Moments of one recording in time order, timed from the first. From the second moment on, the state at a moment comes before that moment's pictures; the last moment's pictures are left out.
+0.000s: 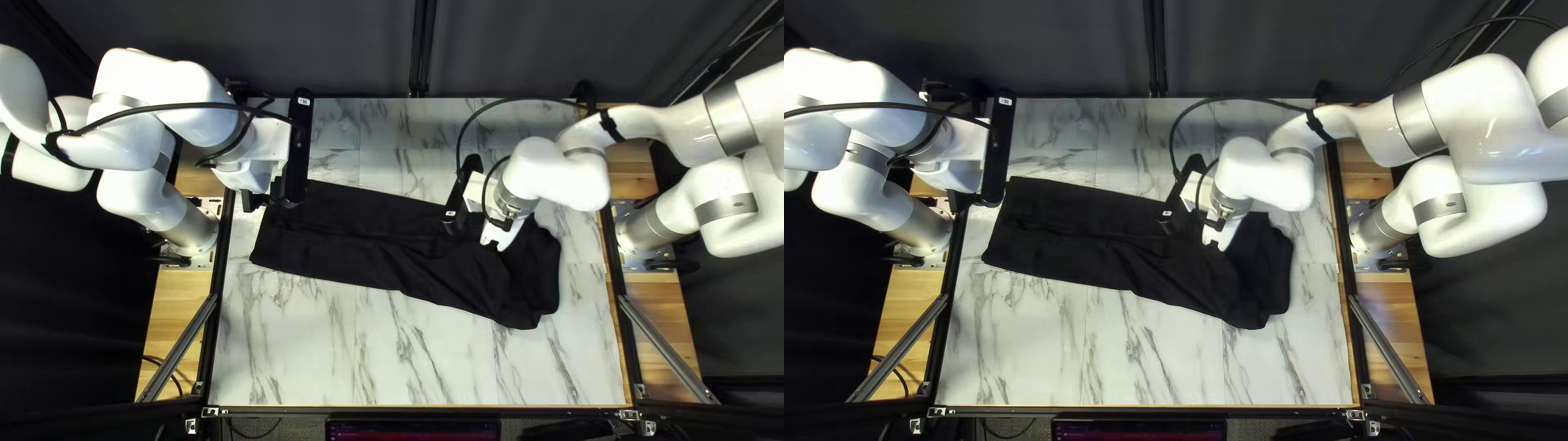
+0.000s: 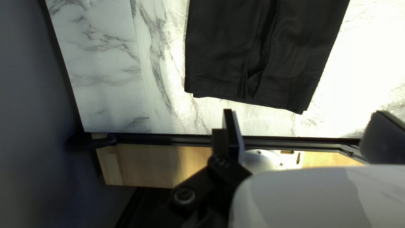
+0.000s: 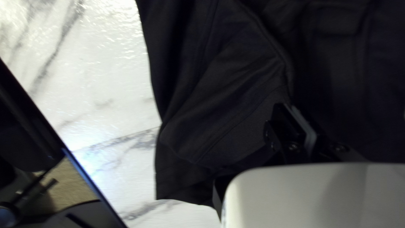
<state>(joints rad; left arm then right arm) -0.08 -0.88 -0.63 0.13 1.45 -0.07 0.02 -0.08 -0.69 0.20 0.80 0.09</state>
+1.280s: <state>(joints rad) -0.08 -0.88 -0.63 0.13 1.45 -0.07 -0.02 -0.04 -0.74 0.16 0.88 -0.02</state>
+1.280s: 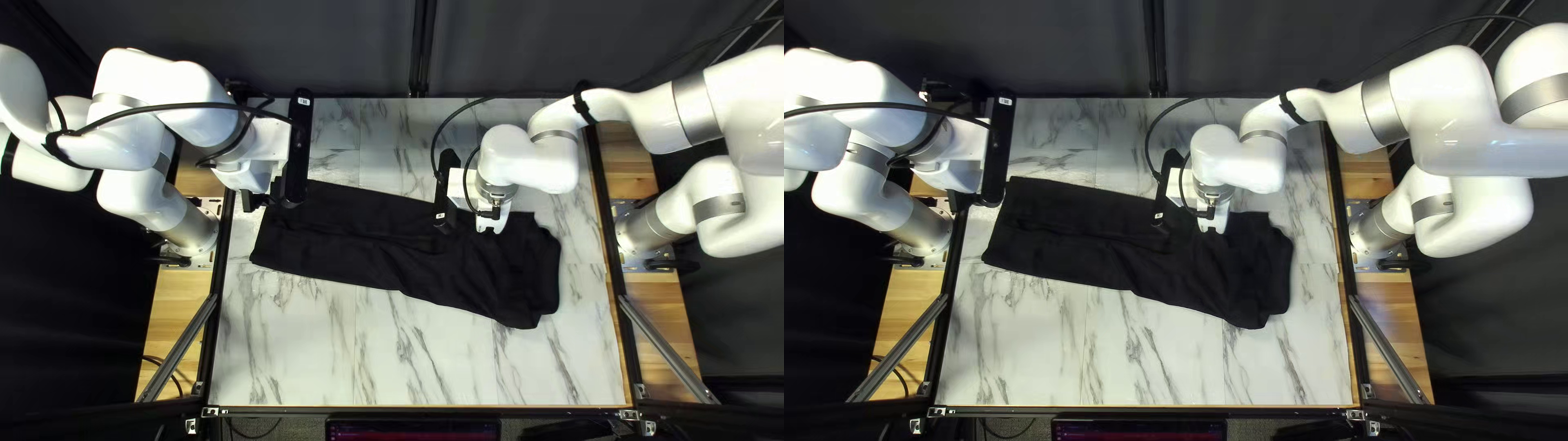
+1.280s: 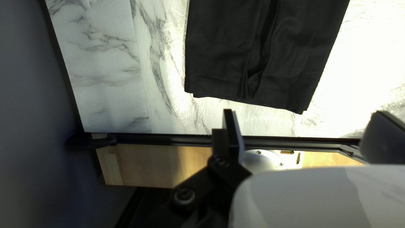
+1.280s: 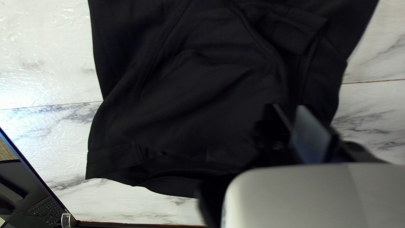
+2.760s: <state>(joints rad) -0.08 -0.88 -0.63 0.13 1.45 -0.07 0.37 -0.30 -0.23 0.83 0.25 0.30</state>
